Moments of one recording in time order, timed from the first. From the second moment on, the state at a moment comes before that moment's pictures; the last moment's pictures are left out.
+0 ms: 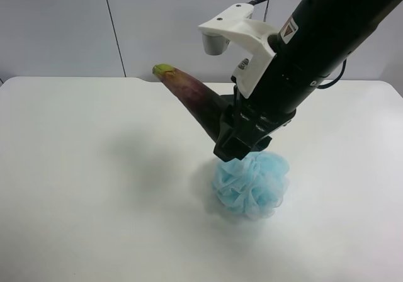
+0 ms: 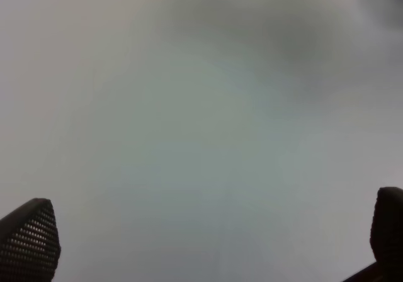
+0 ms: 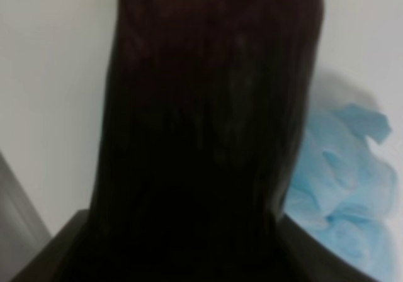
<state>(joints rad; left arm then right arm) -0.24 0.33 -0.58 -0.12 1.04 0.29 0.73 1.44 -1.13 0.24 1.00 -0.46</state>
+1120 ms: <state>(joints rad) -0.94 0.83 -0.68 0.21 0.98 0.31 0.73 1.46 -1.13 0.46 1.21 -0.62</state>
